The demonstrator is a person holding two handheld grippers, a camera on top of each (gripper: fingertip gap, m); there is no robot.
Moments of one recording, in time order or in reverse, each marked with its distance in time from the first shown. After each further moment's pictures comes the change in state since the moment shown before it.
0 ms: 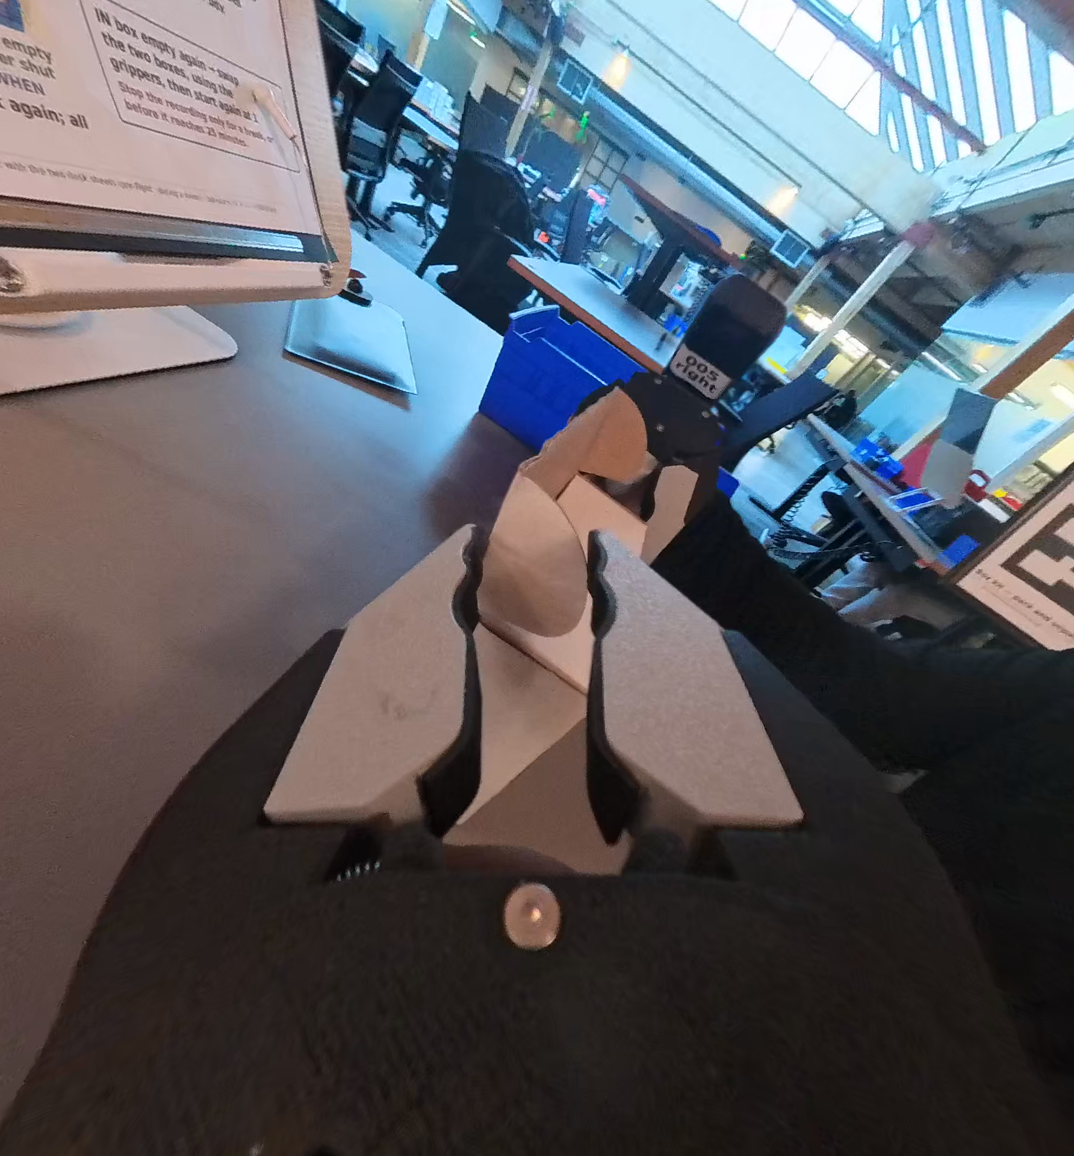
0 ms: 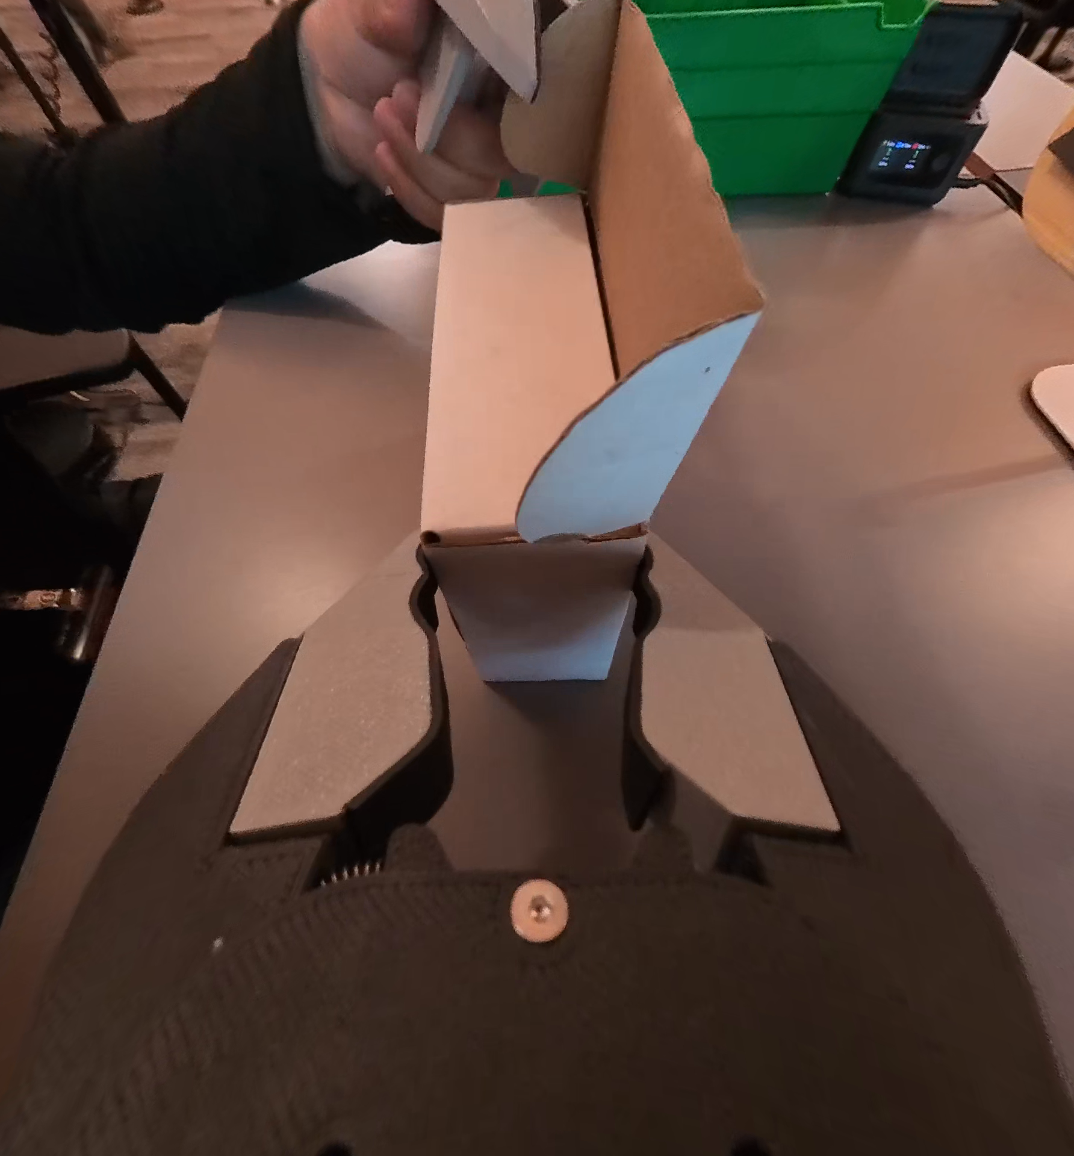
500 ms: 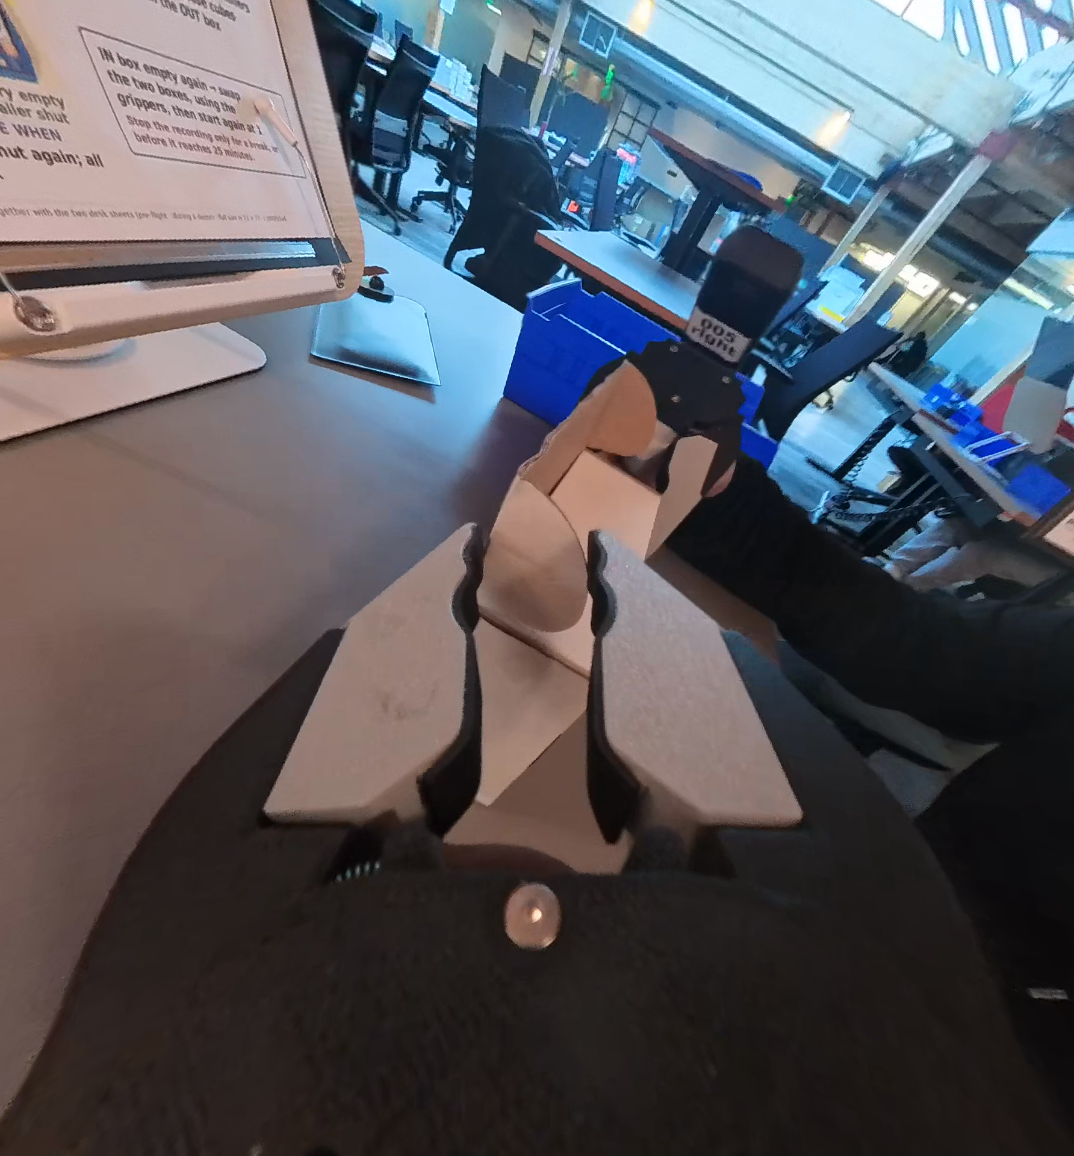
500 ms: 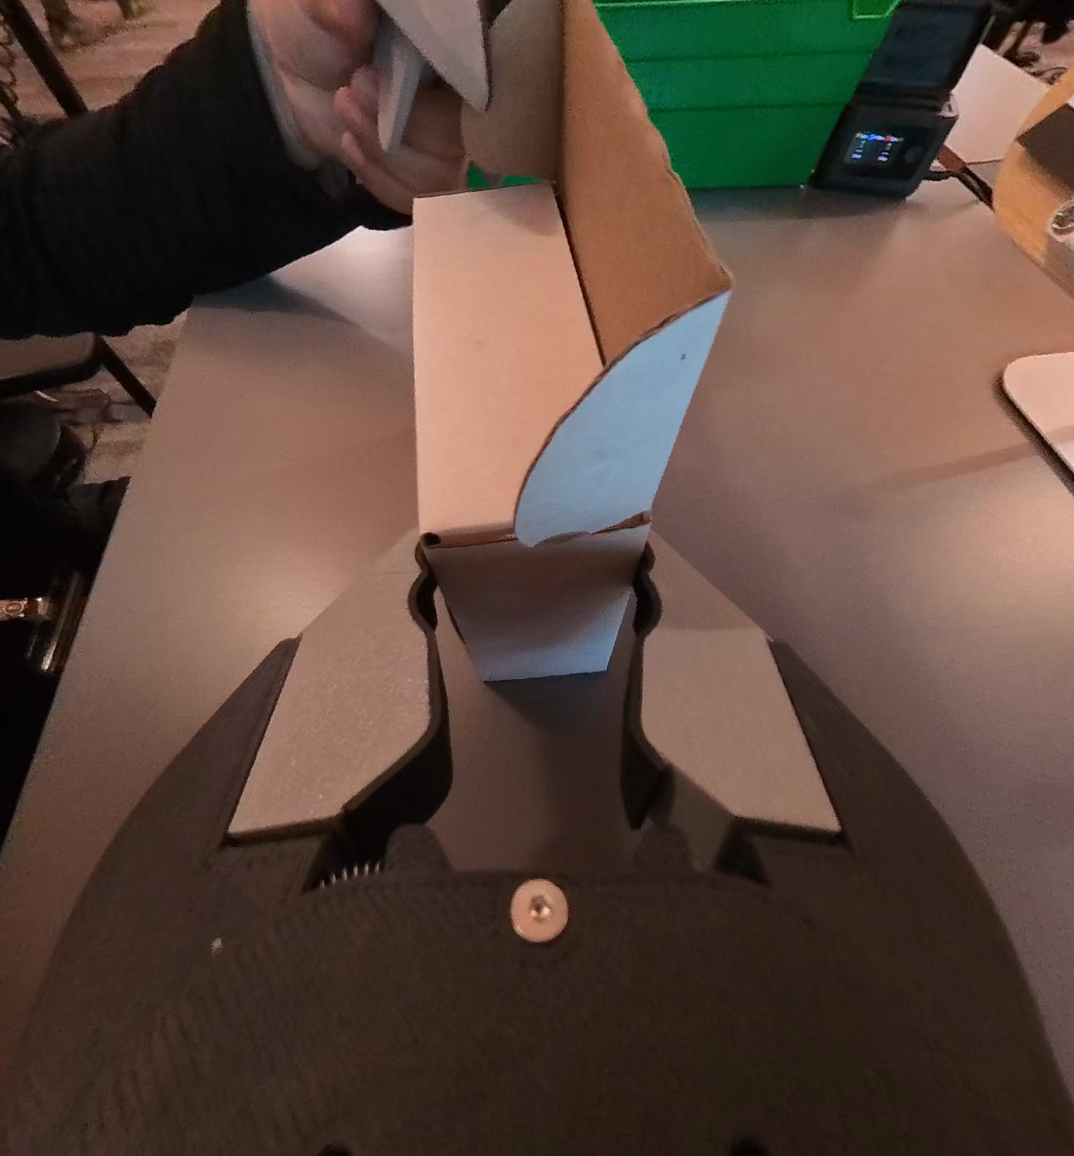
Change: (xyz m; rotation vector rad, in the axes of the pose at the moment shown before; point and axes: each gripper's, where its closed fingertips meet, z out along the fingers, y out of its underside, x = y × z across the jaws) left arm 0.001 0.004 -0.003 -0.039 -0.054 0.108; right arm 0.006 0.001 0.002 -0.007 0.030 0.004
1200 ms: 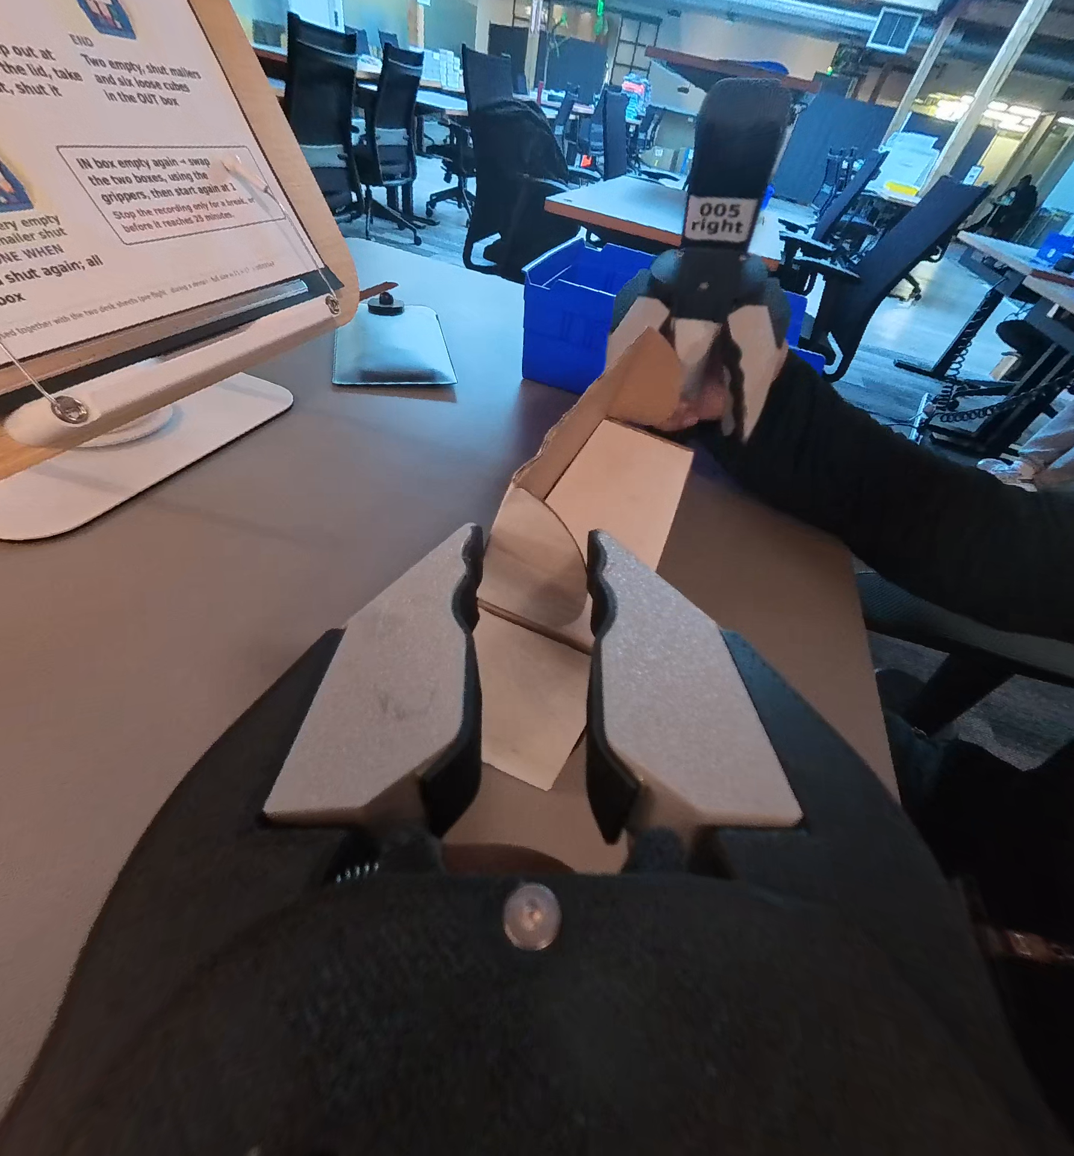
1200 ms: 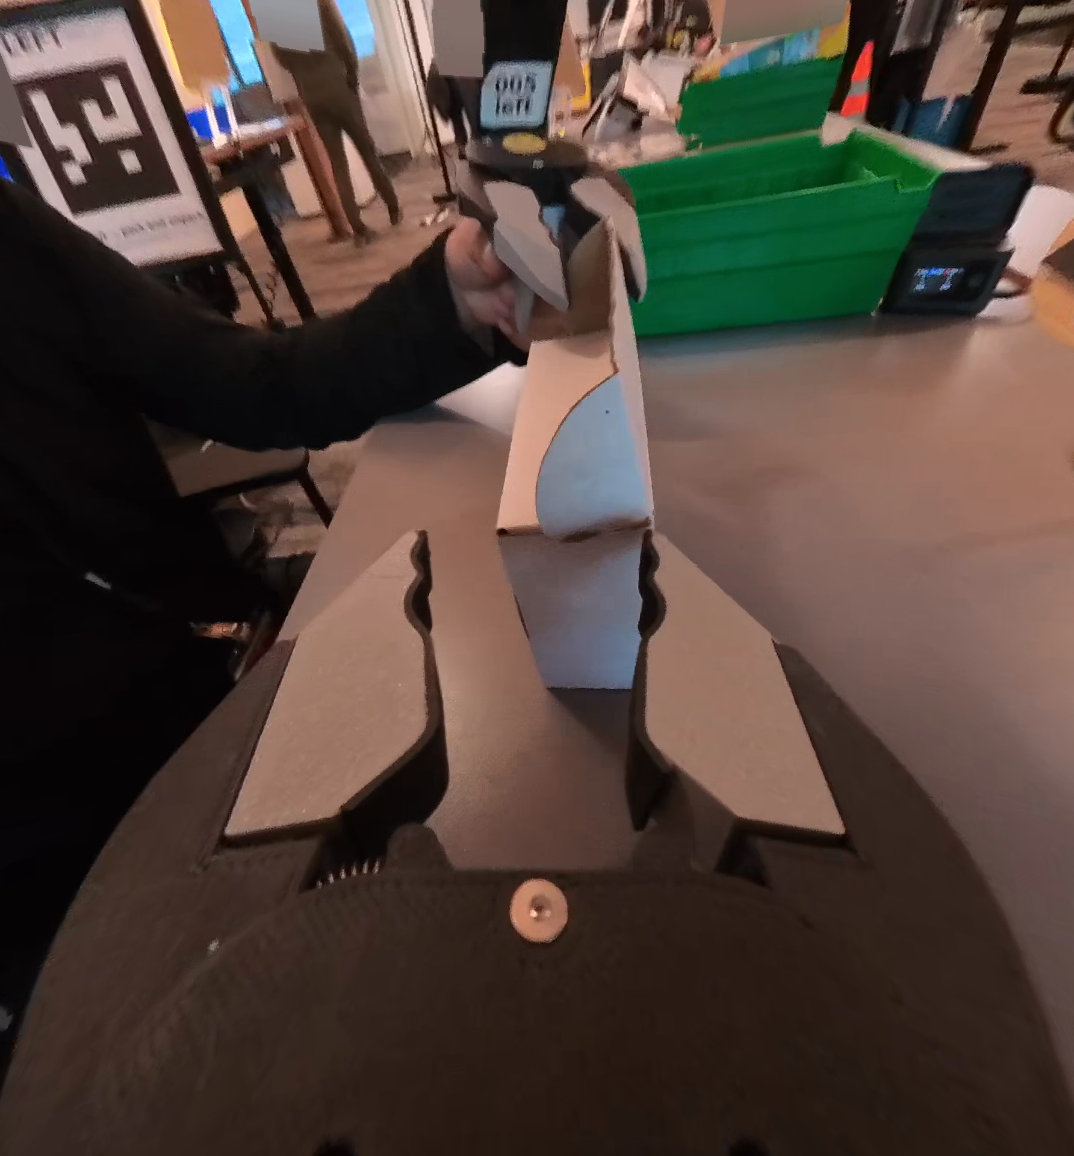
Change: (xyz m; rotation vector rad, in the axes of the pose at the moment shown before) left arm 0.008 0.009 -0.001 -0.039 -0.042 0.241; right arm -0.021 -0.023 -0.050 0.215 -0.198 0.068
